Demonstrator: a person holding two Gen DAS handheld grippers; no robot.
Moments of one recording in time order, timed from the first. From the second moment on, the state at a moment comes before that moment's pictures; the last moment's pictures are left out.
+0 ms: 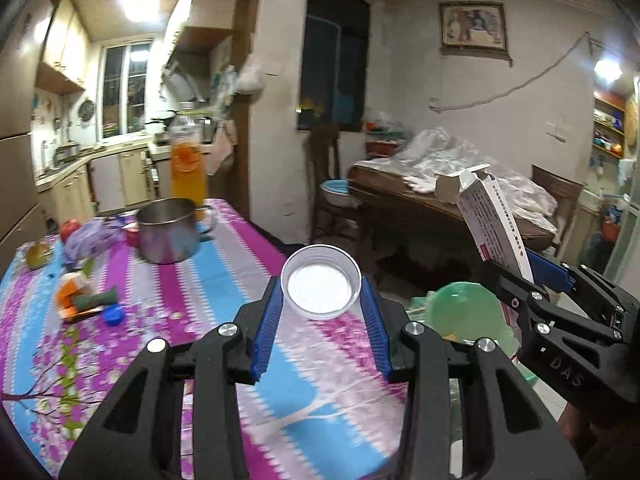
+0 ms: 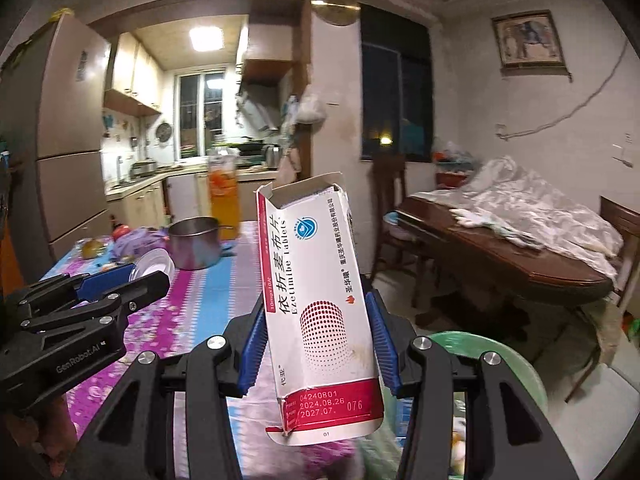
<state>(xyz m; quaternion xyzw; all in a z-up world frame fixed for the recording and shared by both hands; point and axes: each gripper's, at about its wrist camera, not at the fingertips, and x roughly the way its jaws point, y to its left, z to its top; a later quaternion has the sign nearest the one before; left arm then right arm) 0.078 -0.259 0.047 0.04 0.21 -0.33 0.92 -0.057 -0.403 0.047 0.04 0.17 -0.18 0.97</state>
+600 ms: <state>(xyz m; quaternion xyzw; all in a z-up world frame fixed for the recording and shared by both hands) 0.069 -0.387 0.018 0.08 0.26 -0.44 0.86 -0.089 -0.539 0.017 0.07 0.24 -0.28 0.93</state>
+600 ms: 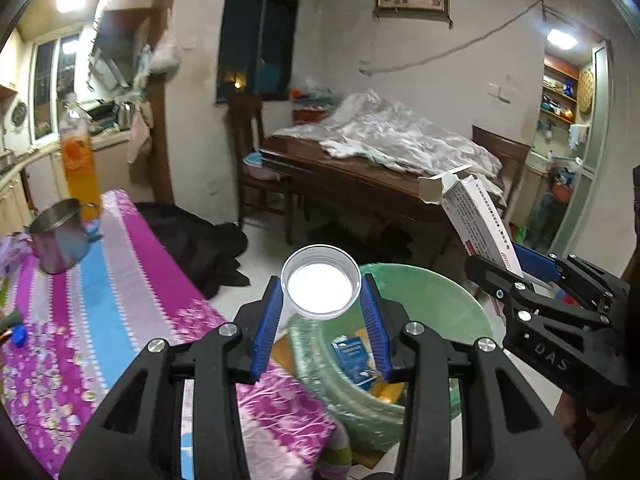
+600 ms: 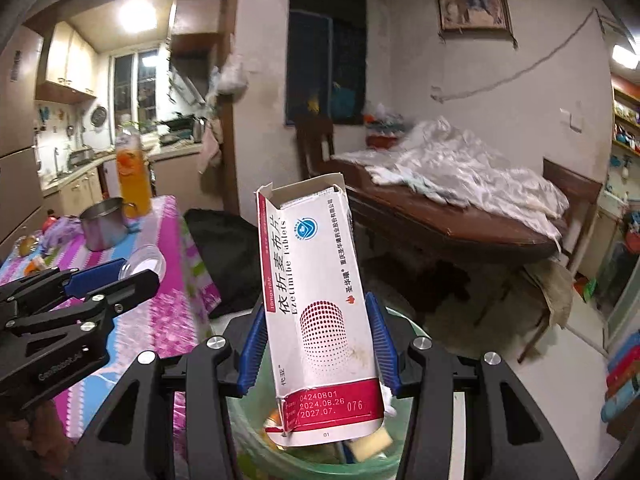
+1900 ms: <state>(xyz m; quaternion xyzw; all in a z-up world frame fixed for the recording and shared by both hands) 0.093 -0.393 -0.013 0.08 0.31 -0.45 0.83 -0.095 -0.546 -0.018 0.17 0.21 -0.19 0.94</state>
